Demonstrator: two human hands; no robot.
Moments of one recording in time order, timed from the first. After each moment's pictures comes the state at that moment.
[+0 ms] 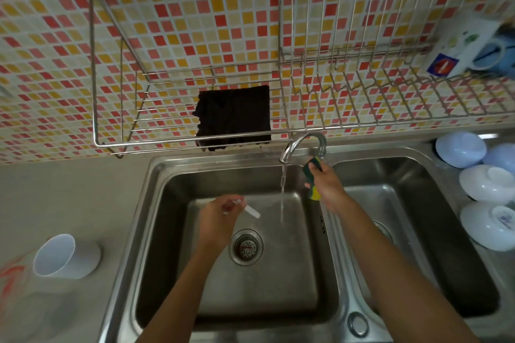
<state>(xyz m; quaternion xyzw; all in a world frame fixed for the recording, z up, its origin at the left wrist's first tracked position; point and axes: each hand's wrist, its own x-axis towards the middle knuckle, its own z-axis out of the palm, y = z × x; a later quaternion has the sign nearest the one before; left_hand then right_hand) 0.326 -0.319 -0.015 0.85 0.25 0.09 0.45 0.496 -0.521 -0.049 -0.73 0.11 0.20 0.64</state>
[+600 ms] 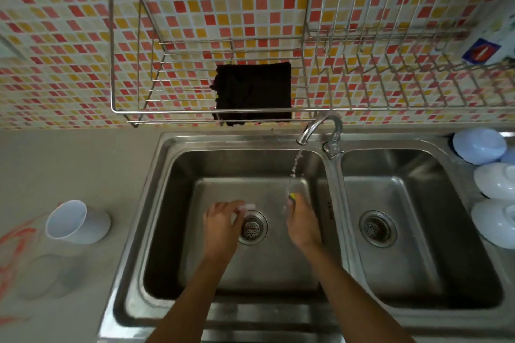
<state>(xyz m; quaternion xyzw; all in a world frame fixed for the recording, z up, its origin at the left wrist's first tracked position) 0.274 -0.318 -0.074 0.92 0.24 0.08 0.30 0.369 -0.486 -0.116 -0.92 -0.07 0.18 0.35</state>
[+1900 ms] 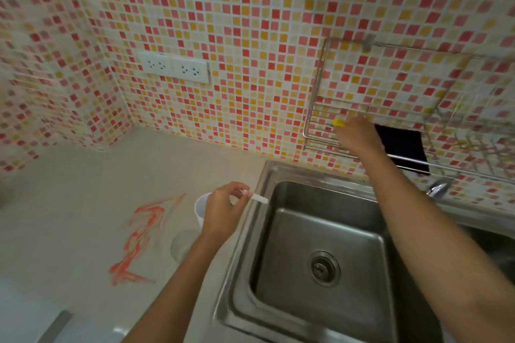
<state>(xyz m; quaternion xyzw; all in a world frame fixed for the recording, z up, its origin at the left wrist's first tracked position) 0.138 -0.110 0.066 0.84 0.26 0.27 0.40 0.410 -0.259 0.163 -0.95 -0.17 0.04 0.24</state>
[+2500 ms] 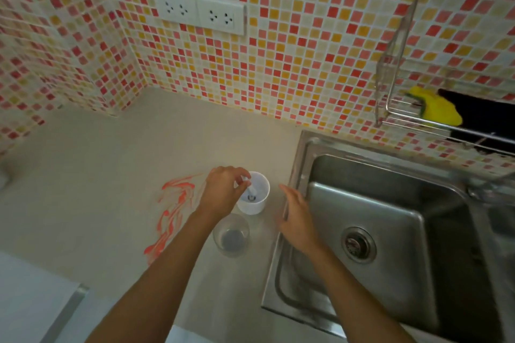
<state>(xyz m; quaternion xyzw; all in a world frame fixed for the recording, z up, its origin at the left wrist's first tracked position) 0.113 0.020 -0.005 0.90 0.25 0.12 0.32 0.199 -0.160 -0.065 -0.86 -0.30 0.19 0.36</state>
